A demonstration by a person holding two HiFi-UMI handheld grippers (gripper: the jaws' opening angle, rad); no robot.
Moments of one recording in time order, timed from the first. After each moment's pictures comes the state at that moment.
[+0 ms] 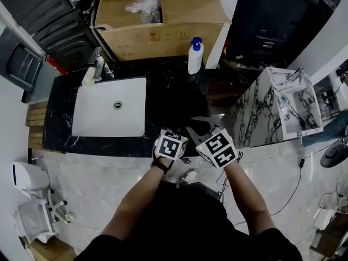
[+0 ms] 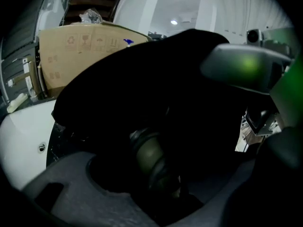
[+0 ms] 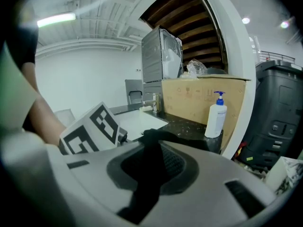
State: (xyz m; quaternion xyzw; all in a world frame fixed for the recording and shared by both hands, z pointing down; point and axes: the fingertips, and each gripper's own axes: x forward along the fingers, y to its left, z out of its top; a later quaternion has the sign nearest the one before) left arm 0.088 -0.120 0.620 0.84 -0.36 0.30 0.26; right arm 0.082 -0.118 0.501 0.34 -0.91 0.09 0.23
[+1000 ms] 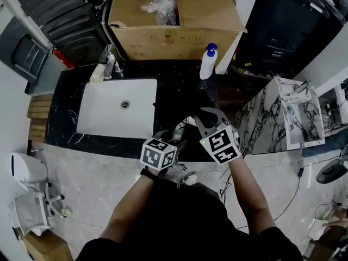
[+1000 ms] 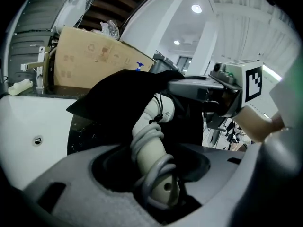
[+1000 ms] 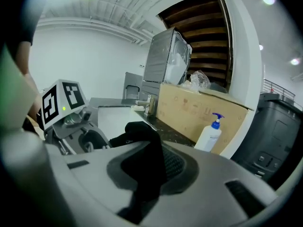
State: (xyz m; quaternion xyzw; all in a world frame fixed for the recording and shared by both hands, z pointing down) left arm 0.039 -0.112 0.574 0.87 -0.34 0.19 0.29; right arm 0.069 -0.168 0.475 0.37 -0.89 -0.02 0.27
